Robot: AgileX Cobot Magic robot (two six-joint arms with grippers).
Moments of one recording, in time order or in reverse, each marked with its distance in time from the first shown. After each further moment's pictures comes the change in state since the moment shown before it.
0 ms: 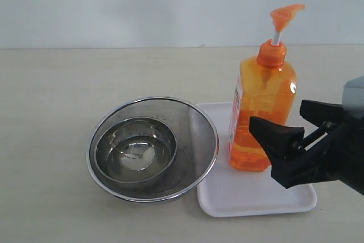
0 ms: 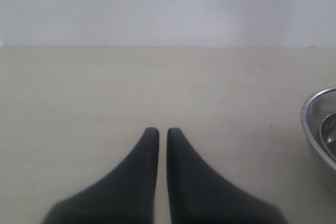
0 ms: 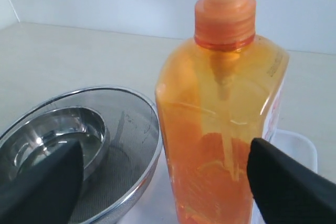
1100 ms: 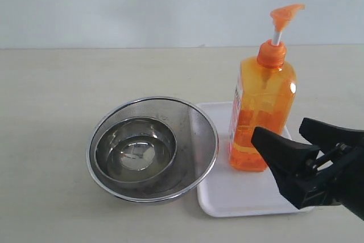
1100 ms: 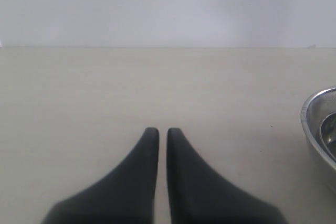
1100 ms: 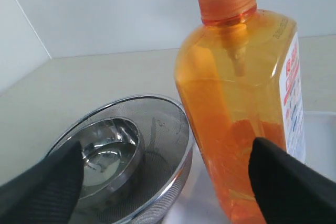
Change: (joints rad) left arm 0.000 0.000 0.000 0.000 0.000 0.000; right arm 0.159 0.000 0.120 0.094 -0.226 0.173
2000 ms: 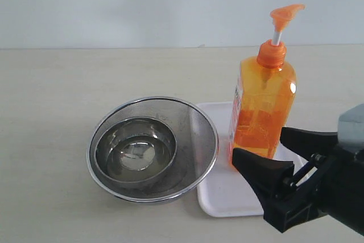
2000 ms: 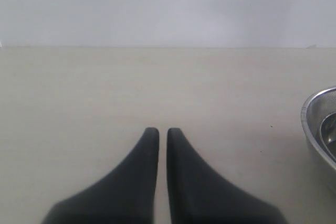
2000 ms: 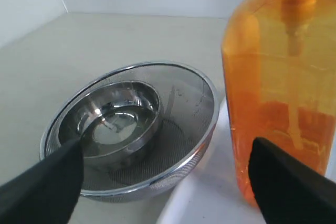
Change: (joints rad) left arm 0.000 0.000 0.000 0.000 0.000 0.000; right arm 0.001 0.000 -0.056 -0.086 0.182 -0.062
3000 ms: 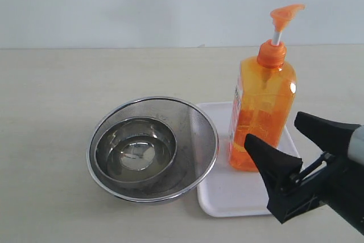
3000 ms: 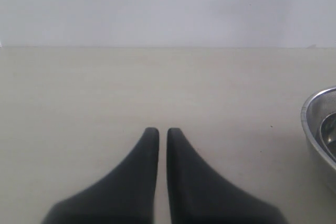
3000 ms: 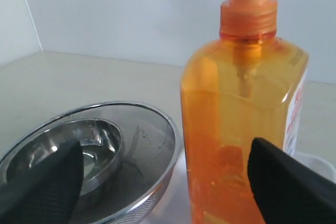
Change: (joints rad) left arm 0.000 0.000 0.000 0.000 0.000 0.000; right arm 0.000 0.239 0.105 -0.010 -0.519 -0.012
